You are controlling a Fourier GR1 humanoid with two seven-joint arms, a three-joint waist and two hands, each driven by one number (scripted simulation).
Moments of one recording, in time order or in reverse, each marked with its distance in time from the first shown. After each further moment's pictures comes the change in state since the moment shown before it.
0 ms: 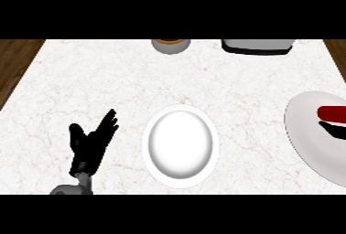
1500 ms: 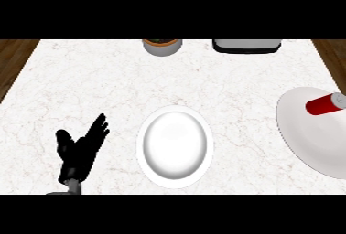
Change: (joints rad) left arm 0.052 0.022 0.042 -0.026 0.014 -0.015 -0.008; right arm 0.177 -0.181 -0.259 0.339 -0.207 0.733 -0.520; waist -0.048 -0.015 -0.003
